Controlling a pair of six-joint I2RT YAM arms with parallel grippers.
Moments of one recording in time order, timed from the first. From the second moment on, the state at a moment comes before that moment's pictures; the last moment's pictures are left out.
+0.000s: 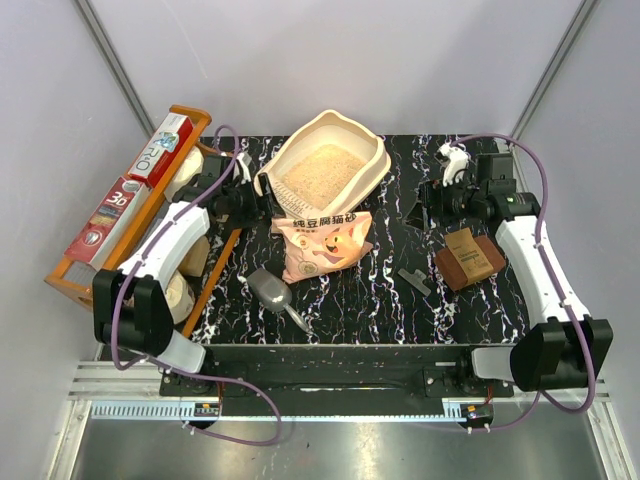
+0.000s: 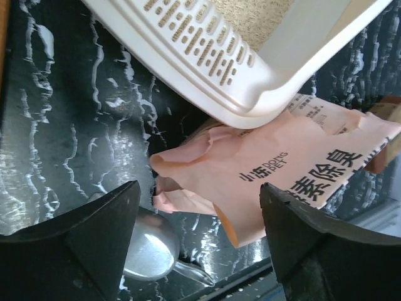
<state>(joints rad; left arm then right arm) -0.23 1.49 1.23 -0.59 0.30 -0.46 0.06 1.32 1.23 -0.70 -0.61 -0.11</state>
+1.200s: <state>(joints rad) -0.28 1.42 1.08 -0.34 0.74 -0.38 0.20 1.87 1.41 -0.41 -0.95 0.30</state>
